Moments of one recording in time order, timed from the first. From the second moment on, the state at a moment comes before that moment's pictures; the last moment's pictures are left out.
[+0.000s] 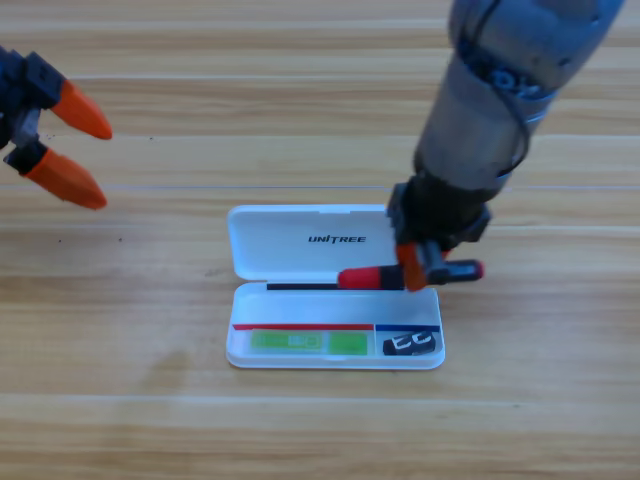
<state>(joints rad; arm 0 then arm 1) -0.16 1.76 -1.39 0.92 -0.51 1.11 0.90 2.10 -1.78 1.03 0.04 -0.88</state>
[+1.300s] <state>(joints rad) -0.03 1.90 -1.36 0.71 -0.79 1.25 0.95 2.31 -2.10 1.17 0.00 -0.78</state>
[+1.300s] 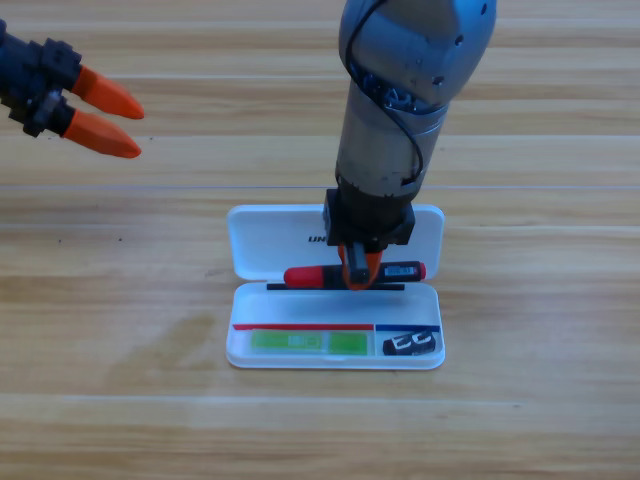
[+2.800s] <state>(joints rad) -0.08 1.96 -1.39 0.71 -0.80 1.18 0.96 2.38 -2.16 1.21 -0.03 -0.72</state>
